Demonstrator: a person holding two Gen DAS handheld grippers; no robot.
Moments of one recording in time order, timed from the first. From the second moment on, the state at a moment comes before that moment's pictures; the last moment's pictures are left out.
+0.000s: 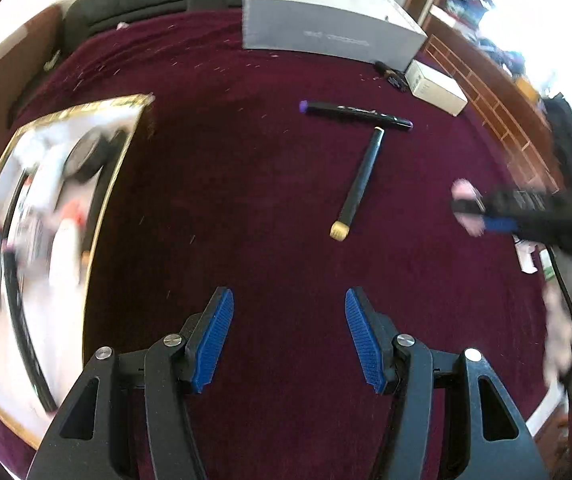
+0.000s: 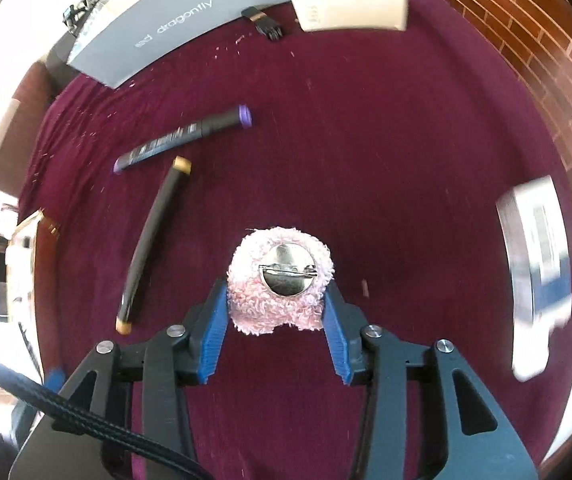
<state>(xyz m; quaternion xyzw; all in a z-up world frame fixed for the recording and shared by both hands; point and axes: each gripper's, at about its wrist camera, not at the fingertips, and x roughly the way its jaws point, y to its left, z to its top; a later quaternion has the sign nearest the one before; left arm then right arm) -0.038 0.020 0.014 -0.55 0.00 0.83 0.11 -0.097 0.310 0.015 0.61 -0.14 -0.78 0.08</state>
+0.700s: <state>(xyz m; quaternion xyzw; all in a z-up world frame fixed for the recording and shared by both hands) -0.112 0.110 -0.027 -0.50 0.18 0.85 0.06 -0.055 0.310 -0.001 0.61 -0.16 -0.78 0.08</state>
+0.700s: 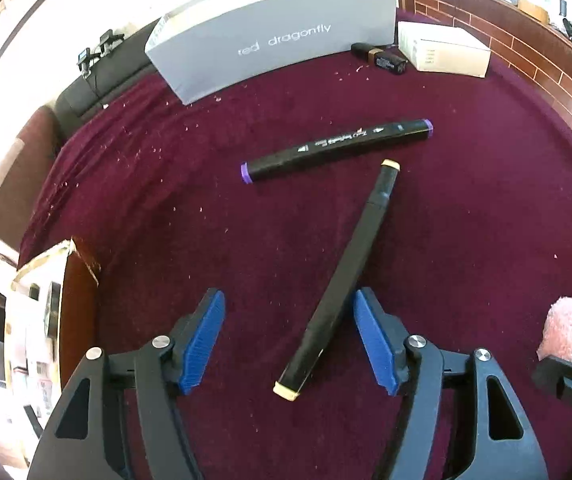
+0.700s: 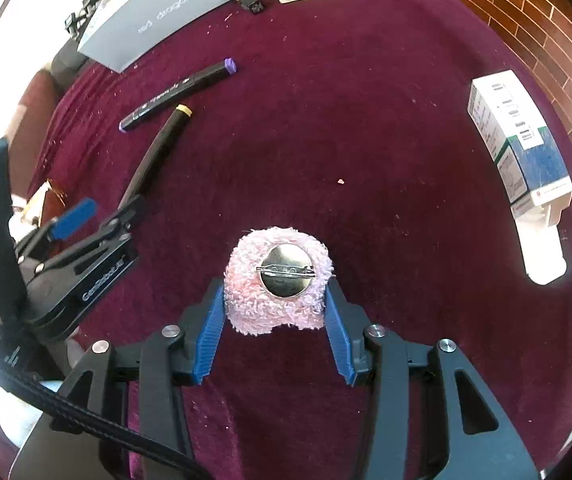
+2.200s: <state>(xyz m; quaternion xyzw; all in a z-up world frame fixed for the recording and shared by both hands) -0.062 0.029 0.048 -0.48 -0.05 0.86 0.15 -0.058 0.307 0.046 0.58 -0.20 -0.78 0.09</state>
